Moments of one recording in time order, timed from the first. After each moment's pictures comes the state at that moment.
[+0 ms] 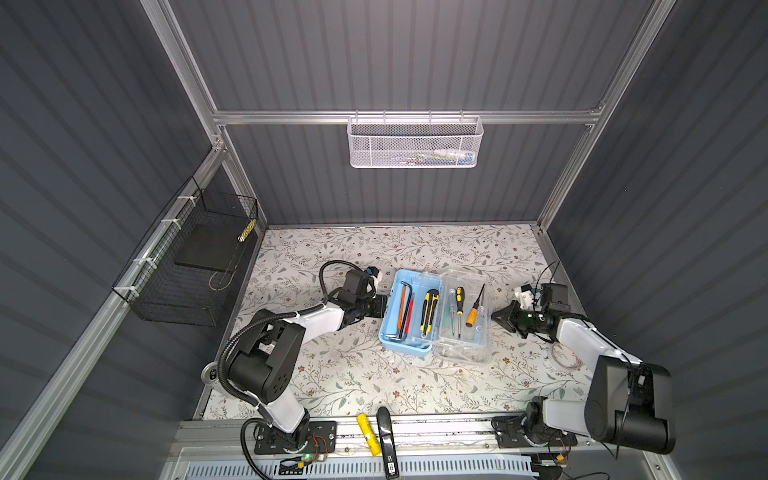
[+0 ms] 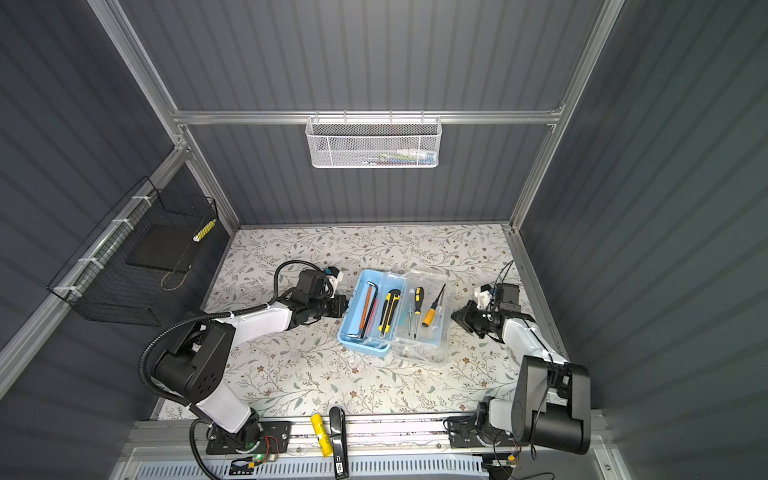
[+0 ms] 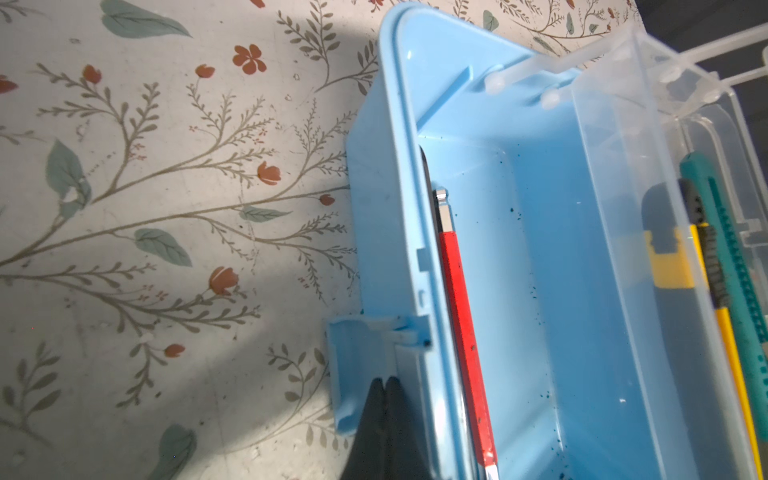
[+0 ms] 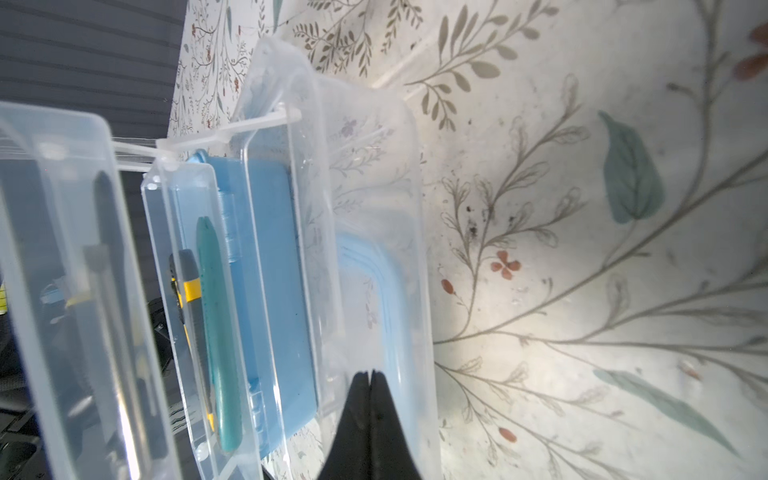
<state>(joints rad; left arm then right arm) -0.51 1.66 0.86 0.01 0.31 -0.32 -0.19 1.29 0.61 -0.36 -0.71 0.46</state>
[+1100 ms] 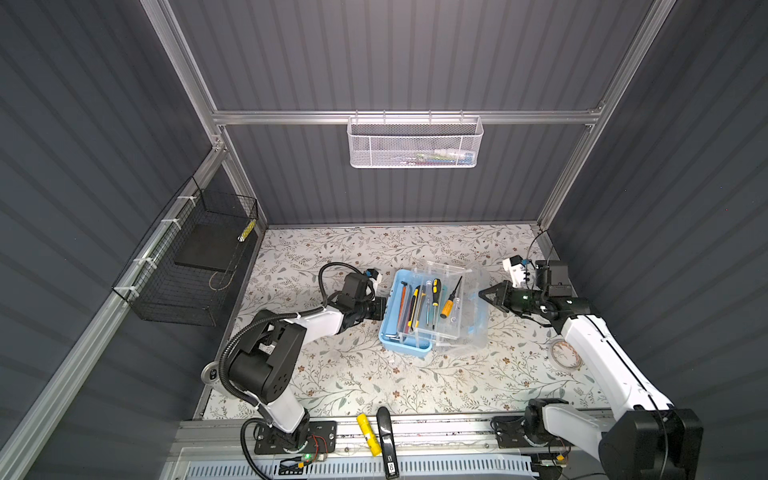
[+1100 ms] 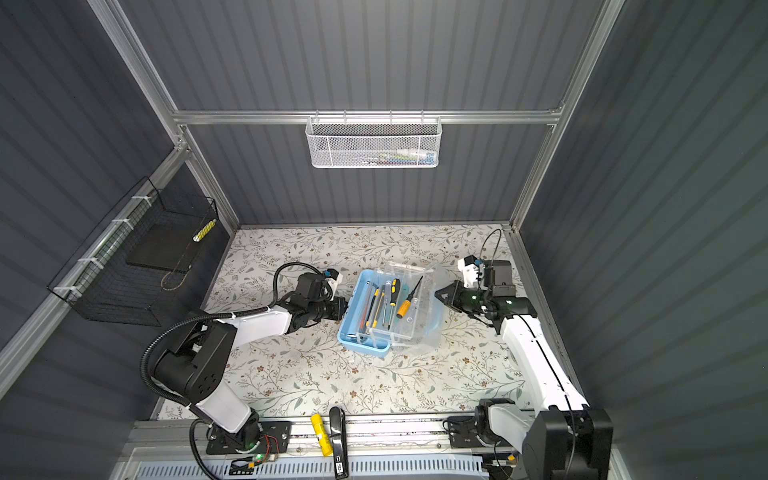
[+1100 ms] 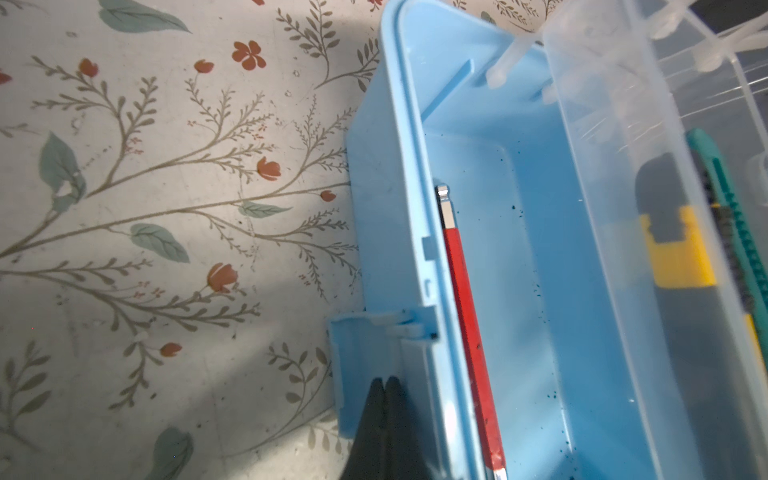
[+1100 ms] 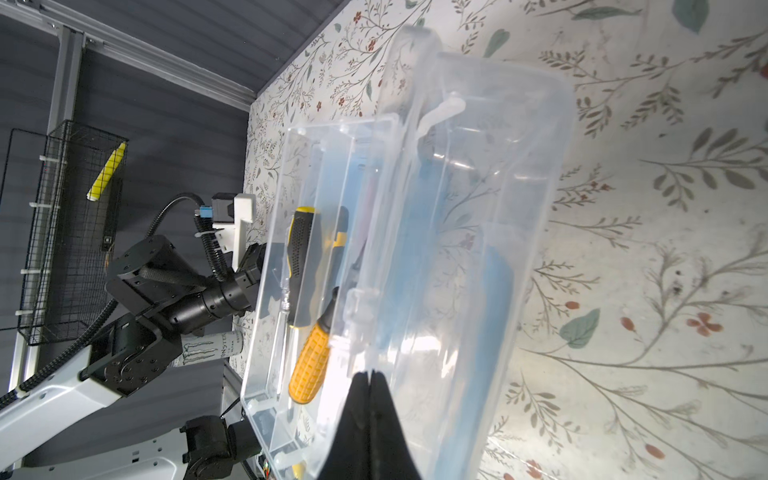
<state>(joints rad) -0.51 1.66 0.80 0.08 0.32 -0.32 0.05 1.13 0.89 -0.56 -0.68 0.46</state>
